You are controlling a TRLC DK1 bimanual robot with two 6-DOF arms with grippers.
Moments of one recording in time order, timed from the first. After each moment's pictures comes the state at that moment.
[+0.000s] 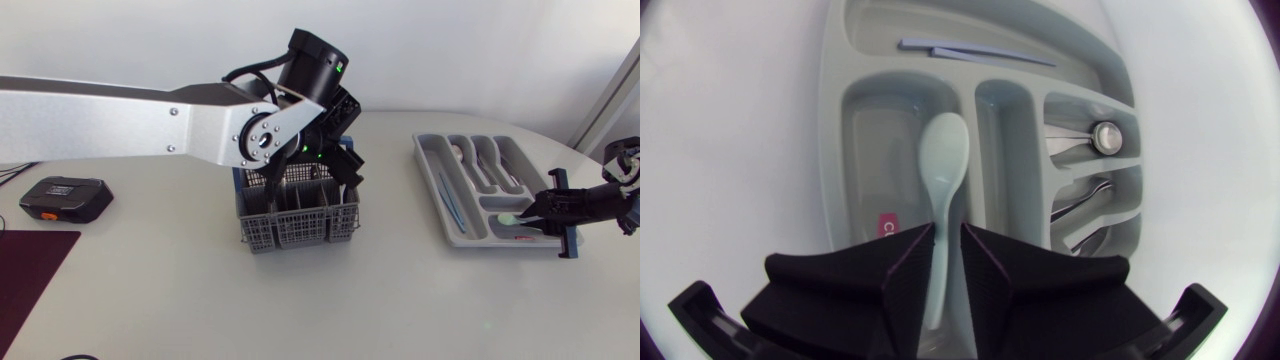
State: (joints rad) left arm -0.75 1.84 1.37 -0.19 -0.26 0.32; right arm -0.54 1.92 1.09 -0.37 -0.38 -1.93
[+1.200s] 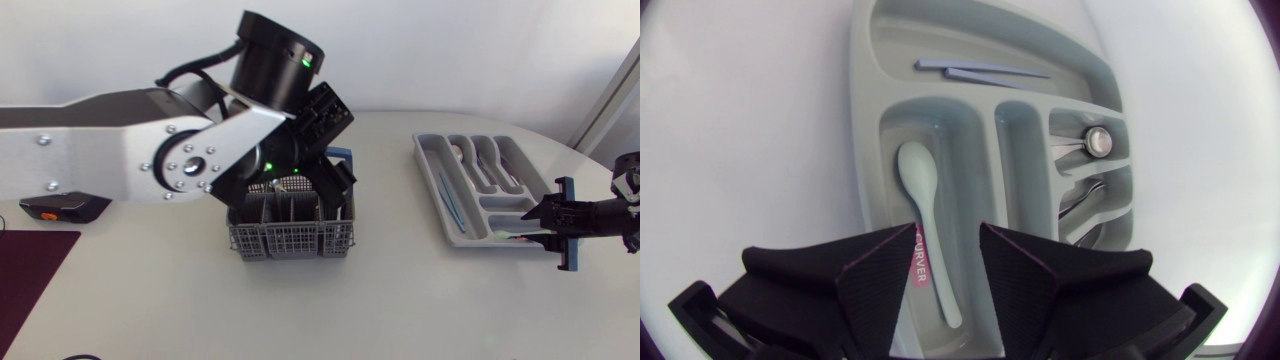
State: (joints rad) left arm -0.82 1.57 1.18 -0.17 -0.28 0.42; right arm -0.57 1.82 0.93 -0.27 -0.44 -1.91
